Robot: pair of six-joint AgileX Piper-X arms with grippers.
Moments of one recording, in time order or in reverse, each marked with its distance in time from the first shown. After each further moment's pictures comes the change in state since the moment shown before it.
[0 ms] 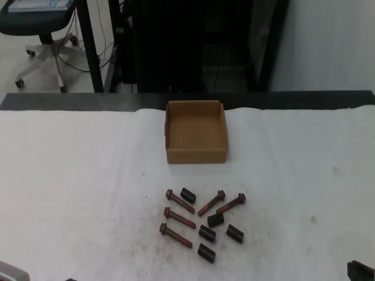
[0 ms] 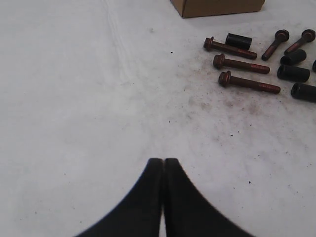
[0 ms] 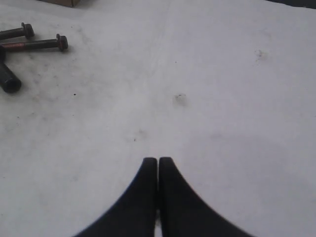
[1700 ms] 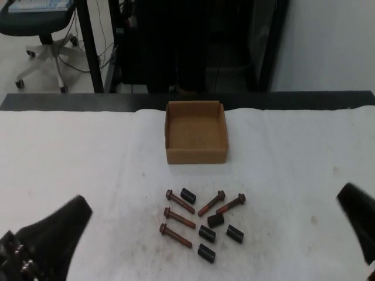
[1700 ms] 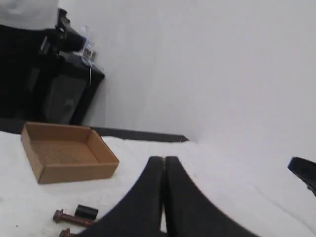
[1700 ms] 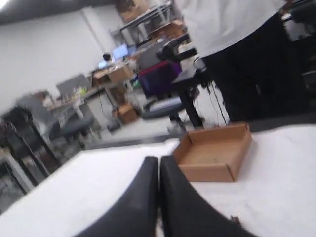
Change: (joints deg) left arm 0.0 1.6 -0.9 -37.4 13.3 -17.3; right arm 0.0 1.9 -1.1 -33.5 -19.8 30.6
